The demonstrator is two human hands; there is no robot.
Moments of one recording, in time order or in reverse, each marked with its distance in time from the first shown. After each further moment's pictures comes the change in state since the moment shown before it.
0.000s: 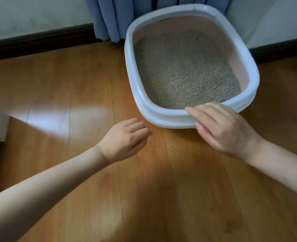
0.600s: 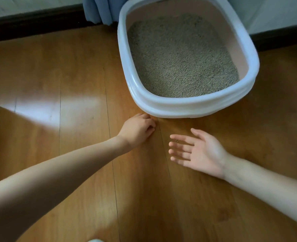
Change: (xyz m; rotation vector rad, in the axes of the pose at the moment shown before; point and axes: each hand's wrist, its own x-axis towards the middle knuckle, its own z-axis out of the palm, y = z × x) left_hand 0.024 -0.001 0.082 -0.120 -0.134 -0.381; right_hand -0.035 -0.053 0.043 2.066 -0.273 1.672
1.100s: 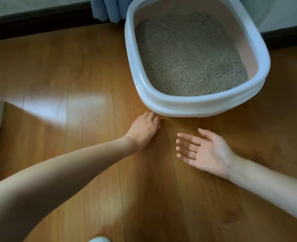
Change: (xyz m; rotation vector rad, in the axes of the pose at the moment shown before) left_hand 0.002 0.003 0.009 0.169 0.056 0.061; right_hand 0.012 0.005 -0.010 0.139 0.004 -0.011
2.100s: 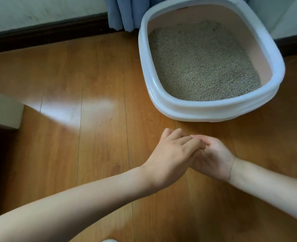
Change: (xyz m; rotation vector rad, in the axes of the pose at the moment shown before) left_hand -0.046 0.087 -0.070 -0.229 0.212 0.154; right_hand 0.007 0.009 0.035 0.227 -0.365 0.233
